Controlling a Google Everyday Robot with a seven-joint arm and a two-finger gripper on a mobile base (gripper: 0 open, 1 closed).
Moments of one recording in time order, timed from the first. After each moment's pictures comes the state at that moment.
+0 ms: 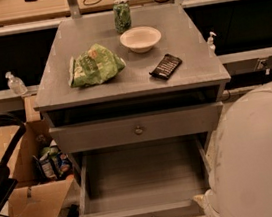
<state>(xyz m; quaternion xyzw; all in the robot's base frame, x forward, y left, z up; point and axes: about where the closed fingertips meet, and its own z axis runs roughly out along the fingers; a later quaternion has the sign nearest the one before) 0.351 -0.193 0.441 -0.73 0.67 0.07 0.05</state>
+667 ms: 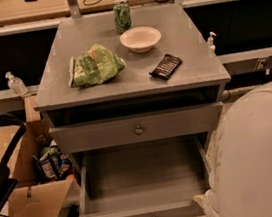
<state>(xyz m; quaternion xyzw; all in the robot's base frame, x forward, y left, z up) 0.351 -0.193 0.441 -0.73 0.67 0.07 0.05</state>
